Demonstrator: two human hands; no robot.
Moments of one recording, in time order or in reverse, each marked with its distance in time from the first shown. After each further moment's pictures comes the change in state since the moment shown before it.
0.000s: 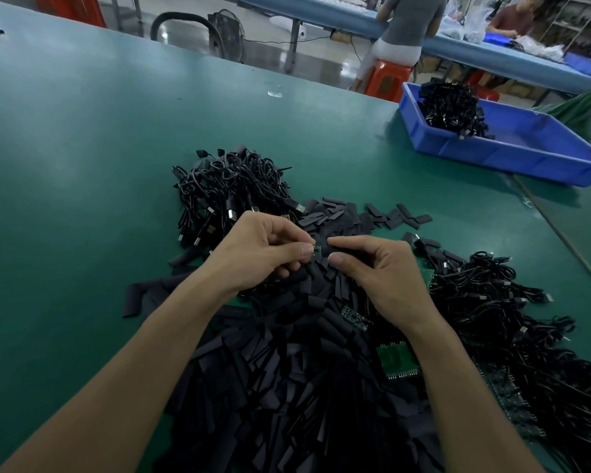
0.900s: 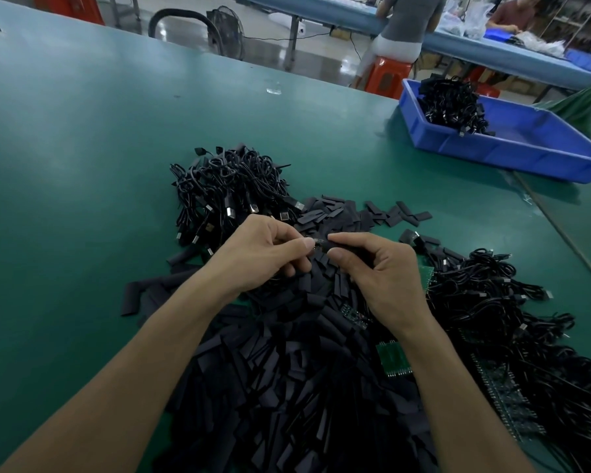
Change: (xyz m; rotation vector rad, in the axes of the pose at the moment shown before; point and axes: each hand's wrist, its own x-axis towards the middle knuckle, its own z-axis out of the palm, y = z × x) left_hand -0.001 -0.001 0.004 0.120 -0.018 -0.040; right_hand -0.005 0.003 0.008 -0.029 0.092 -0.123
